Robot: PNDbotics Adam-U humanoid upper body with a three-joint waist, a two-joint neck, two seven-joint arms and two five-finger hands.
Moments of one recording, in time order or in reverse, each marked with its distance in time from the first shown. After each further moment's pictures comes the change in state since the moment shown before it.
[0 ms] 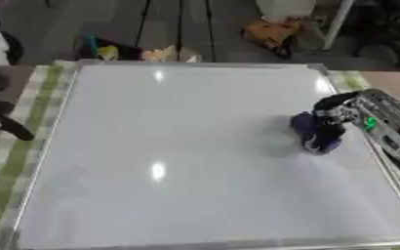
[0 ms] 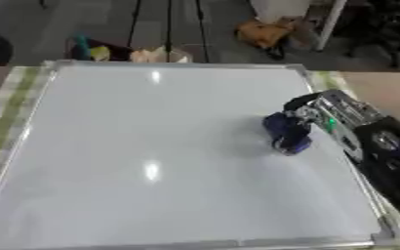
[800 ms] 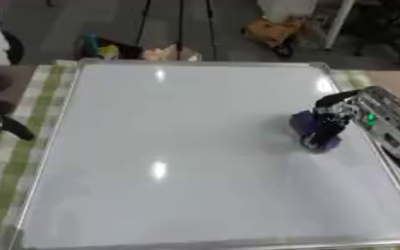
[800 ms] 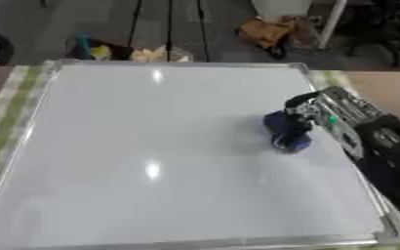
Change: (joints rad) left arm 0.000 0.000 0.000 0.000 0.000 0.000 0.000; right arm -0.026 0.011 0.000 0.019 -0.046 0.061 0.005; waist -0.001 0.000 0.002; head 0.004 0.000
